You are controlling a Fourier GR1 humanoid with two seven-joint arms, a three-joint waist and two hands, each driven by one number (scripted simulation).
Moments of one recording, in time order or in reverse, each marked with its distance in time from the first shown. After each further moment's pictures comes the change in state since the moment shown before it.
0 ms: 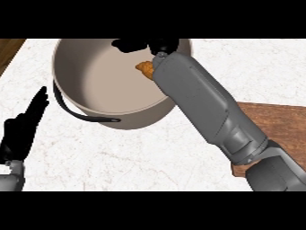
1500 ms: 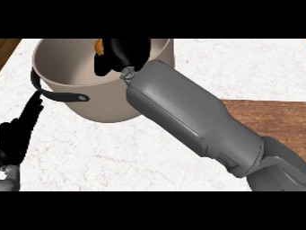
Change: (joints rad) left arm 0.035 0.017 0.007 0.004 0.019 0.027 -0.007; right arm -0.042 -0.005 0.294 -0.248 0.519 0.361 0.669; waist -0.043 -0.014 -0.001
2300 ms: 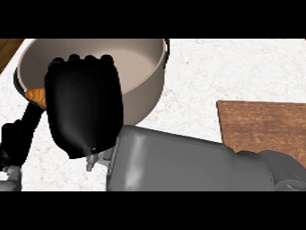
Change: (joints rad) left arm 0.005 0.005 -0.021 0.006 0.011 0.013 0.002; right arm 0.099 -0.007 0.167 -0.566 0.120 0.293 0.326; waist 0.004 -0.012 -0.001
